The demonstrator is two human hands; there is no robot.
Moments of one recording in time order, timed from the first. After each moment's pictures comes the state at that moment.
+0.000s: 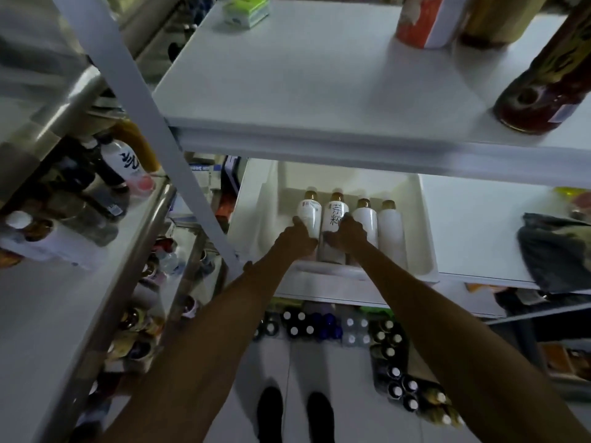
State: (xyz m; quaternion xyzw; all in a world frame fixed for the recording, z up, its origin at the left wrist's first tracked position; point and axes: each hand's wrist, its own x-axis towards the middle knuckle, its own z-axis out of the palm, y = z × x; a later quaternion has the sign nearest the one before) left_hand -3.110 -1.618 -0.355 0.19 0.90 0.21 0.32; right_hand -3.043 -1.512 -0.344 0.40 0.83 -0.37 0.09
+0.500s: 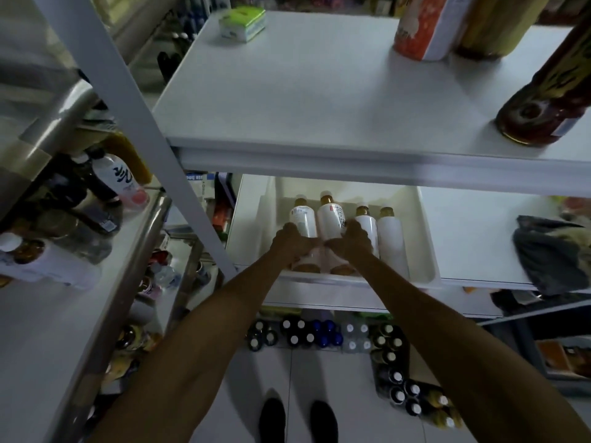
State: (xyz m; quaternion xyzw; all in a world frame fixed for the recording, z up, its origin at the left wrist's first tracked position) left_hand -3.129 -1.623 -0.342 0.13 0.88 0.30 0.34; right_hand -3.043 -1.515 -0.337 0.44 0.82 -0.37 0.04
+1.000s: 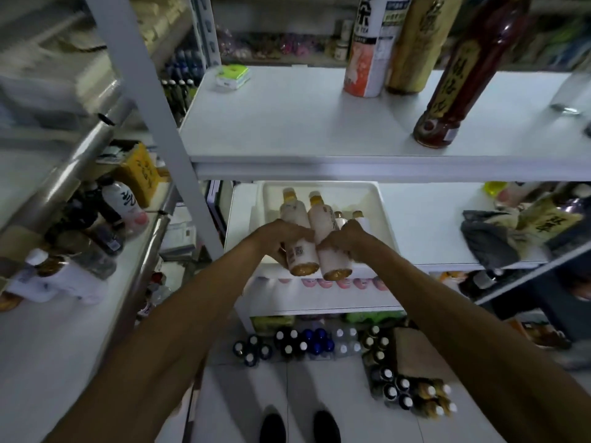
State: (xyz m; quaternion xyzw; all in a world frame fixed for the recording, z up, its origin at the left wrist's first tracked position) left_hand -3.091 -1.665 -0.223 0.09 0.74 0.40 0.54; right_hand -2.977 -1.540 -0.236 0.44 0.70 -0.56 0.03
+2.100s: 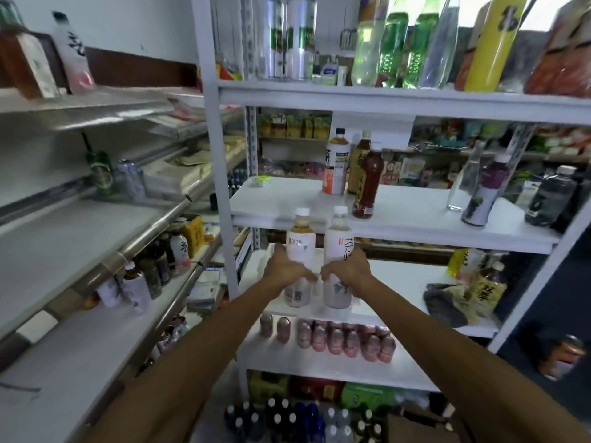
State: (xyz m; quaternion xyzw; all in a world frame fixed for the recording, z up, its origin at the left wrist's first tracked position) left_hand -2.871 -1.745 -0.085 0.17 0.79 0.55 0.18; right_hand -2.787 -1.607 -0.084 0.34 0.75 -0.55 -0.17
